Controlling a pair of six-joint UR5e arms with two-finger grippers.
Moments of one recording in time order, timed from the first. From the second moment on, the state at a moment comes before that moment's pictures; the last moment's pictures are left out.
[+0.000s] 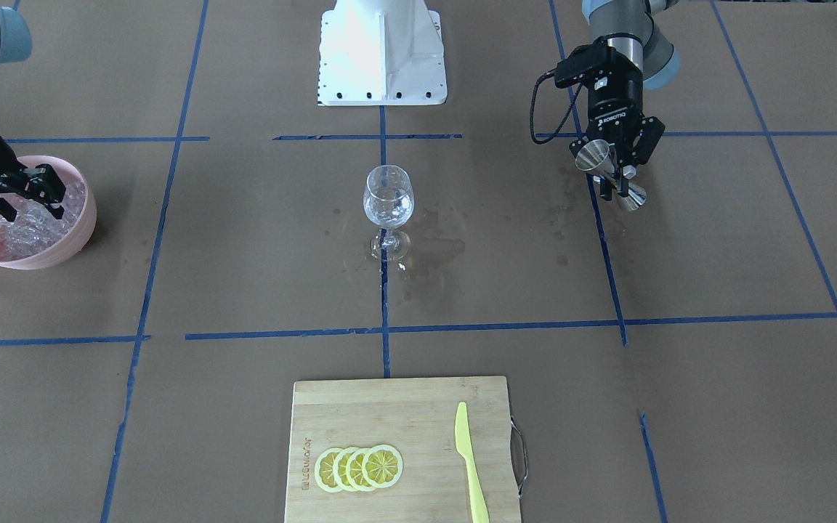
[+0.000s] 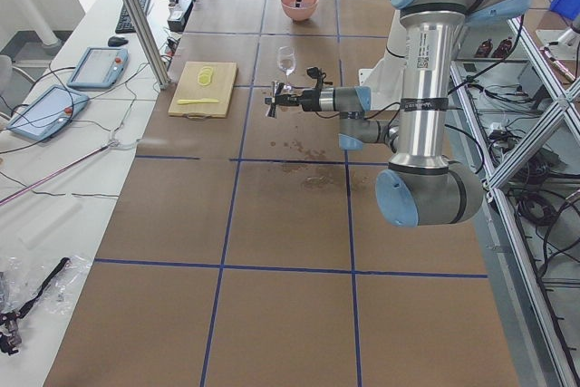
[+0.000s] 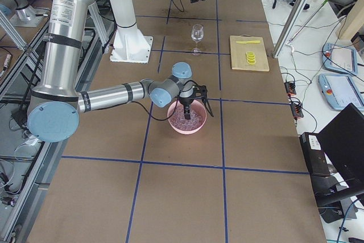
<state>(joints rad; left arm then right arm) -0.26 -1.60 -1.85 -2.76 -0.49 0.02 0.89 -1.77 1.90 -1.08 2.04 0.85</state>
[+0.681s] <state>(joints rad) -0.26 -1.60 -1.85 -2.77 -0.49 0.02 0.89 -1.78 1.90 -1.08 2.05 0.85</state>
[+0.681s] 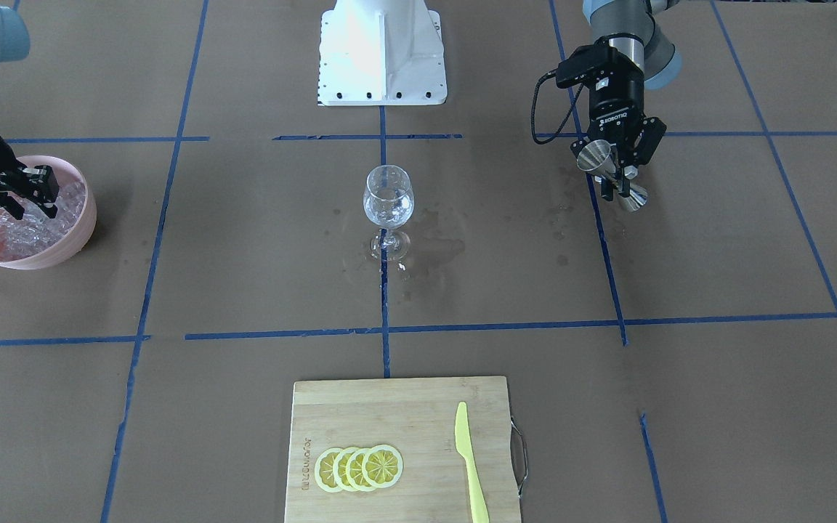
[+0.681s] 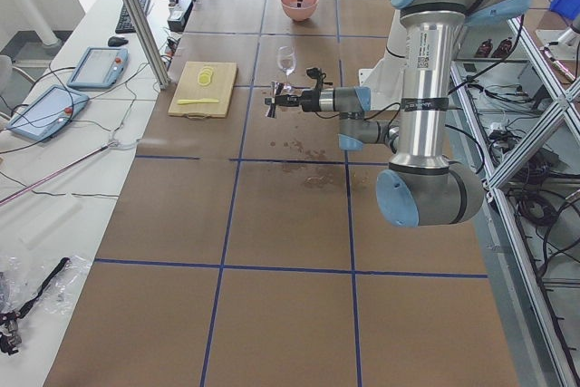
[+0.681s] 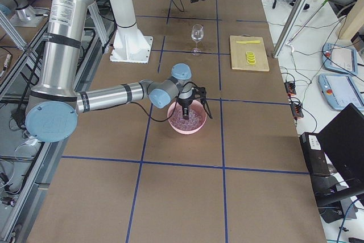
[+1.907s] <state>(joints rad) -0.26 -1.47 -1.84 -2.80 -0.54 -0.30 0.93 -1.78 1.99 -1.08 2.05 0.85</state>
